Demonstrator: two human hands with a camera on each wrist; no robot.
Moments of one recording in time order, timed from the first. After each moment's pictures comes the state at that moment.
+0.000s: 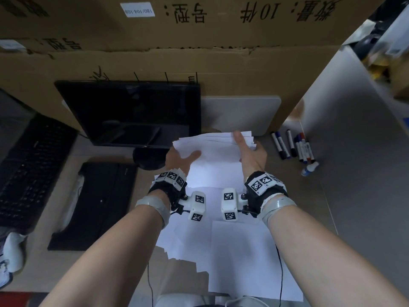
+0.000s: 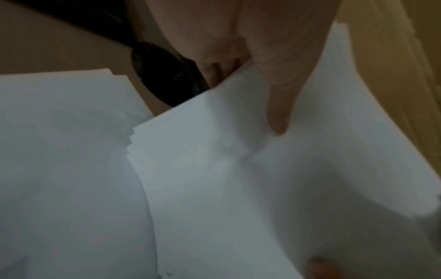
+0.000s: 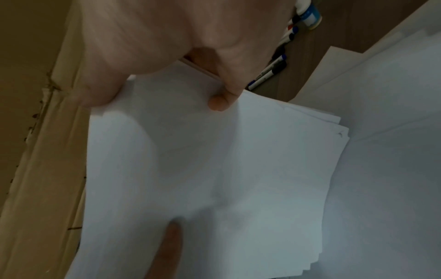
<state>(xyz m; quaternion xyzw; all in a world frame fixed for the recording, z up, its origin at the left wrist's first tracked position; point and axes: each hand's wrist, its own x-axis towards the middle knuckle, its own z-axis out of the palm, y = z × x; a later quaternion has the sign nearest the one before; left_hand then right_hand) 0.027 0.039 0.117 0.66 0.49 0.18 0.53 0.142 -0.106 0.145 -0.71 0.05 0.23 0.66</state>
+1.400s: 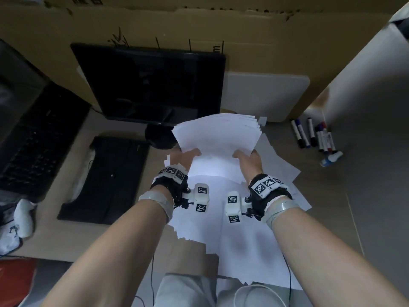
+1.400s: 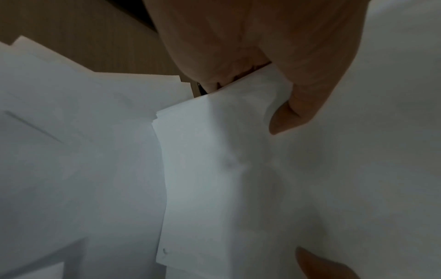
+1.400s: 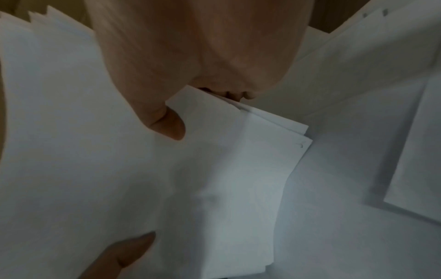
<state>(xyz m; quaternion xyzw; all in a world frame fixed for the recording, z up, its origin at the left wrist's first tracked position) -0.030 0.043 0.078 0.56 0.57 0.14 0.59 0.083 -0.098 0.081 -0.75 0.01 0.33 0.57</state>
